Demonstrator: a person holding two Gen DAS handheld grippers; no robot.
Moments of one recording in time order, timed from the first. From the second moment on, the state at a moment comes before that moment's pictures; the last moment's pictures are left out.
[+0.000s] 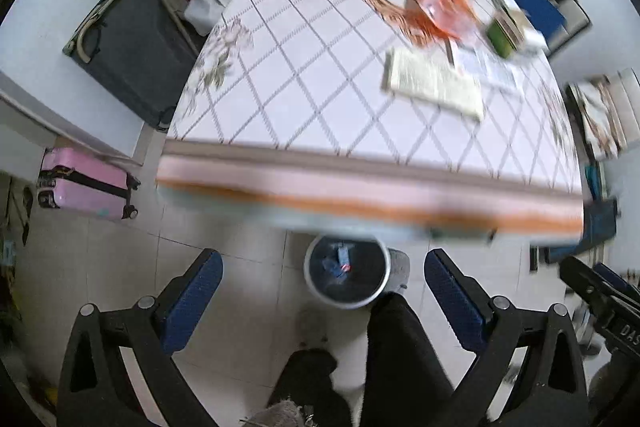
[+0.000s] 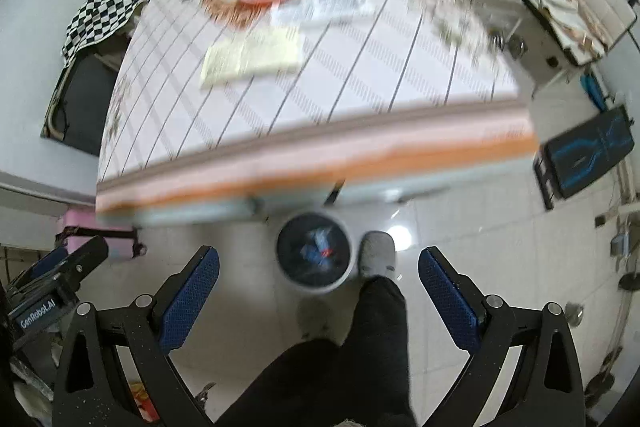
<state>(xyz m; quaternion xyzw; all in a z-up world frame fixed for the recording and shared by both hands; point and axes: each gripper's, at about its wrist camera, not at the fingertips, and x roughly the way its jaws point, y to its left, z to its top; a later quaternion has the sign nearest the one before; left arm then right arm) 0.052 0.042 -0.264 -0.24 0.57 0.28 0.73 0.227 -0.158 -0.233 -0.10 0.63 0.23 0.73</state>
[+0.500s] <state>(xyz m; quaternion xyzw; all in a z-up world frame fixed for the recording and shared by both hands) 0.237 0.105 -0.366 -0.52 0.56 0.36 0.54 0.455 -0.030 -0.313 -0.35 0.61 0.30 0.65</state>
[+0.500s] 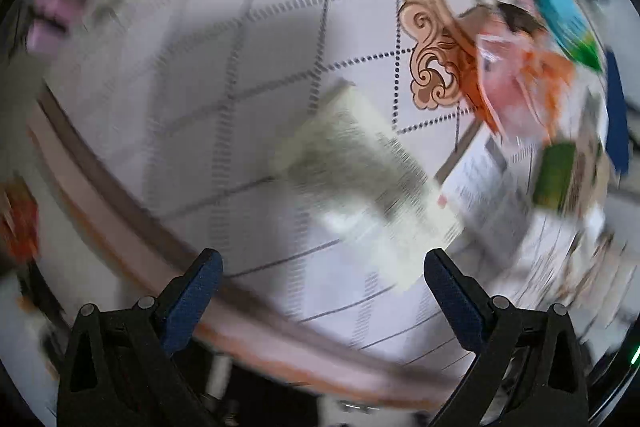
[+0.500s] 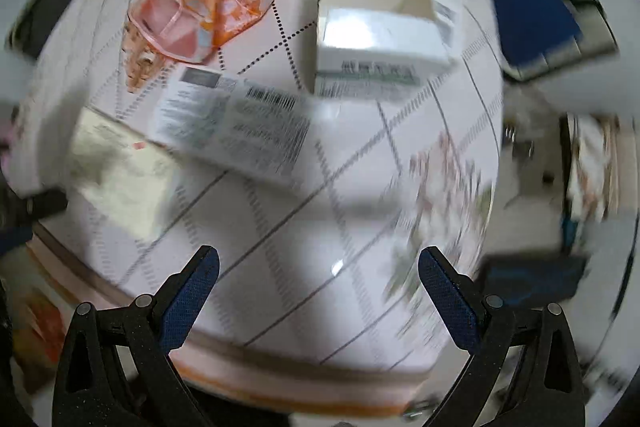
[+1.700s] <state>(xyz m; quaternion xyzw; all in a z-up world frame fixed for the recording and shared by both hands) 0.274 0.107 -0.391 -0.35 0.64 0.31 0.61 0.532 -0.039 -0.382 -0.17 0.75 0.29 0.57</state>
